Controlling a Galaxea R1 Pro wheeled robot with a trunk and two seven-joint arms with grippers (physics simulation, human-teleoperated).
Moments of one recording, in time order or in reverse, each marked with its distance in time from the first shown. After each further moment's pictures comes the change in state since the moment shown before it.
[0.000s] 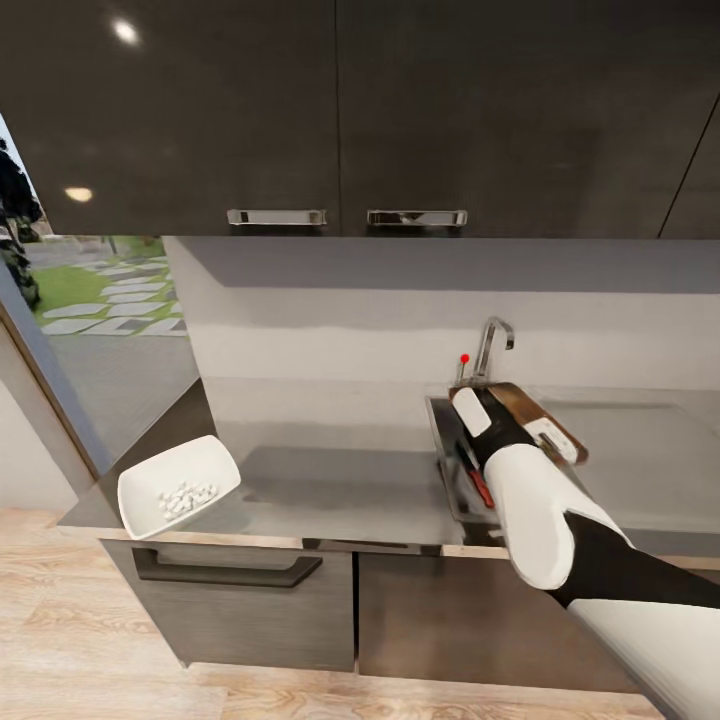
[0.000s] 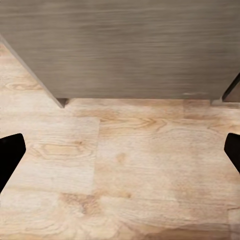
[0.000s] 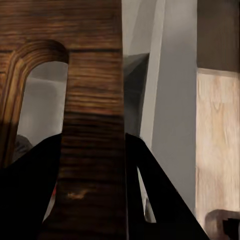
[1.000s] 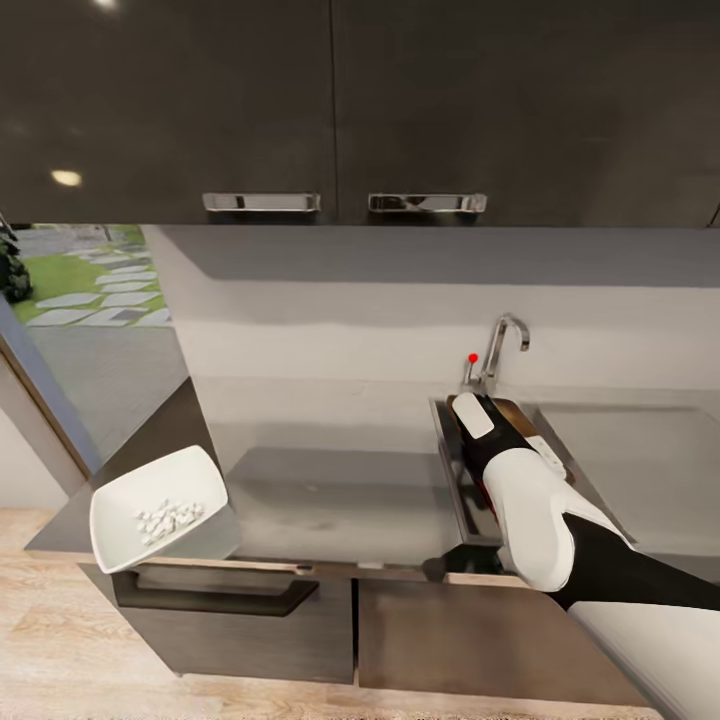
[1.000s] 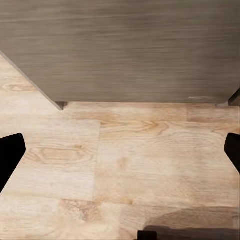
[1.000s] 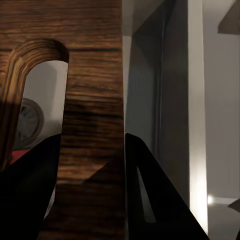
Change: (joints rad) left arm 0.000 0.000 0.000 0.011 0.000 -0.002 0.000; right arm 0.009 -0.002 0.000 0.033 -0.155 -0.071 -0.023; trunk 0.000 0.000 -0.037
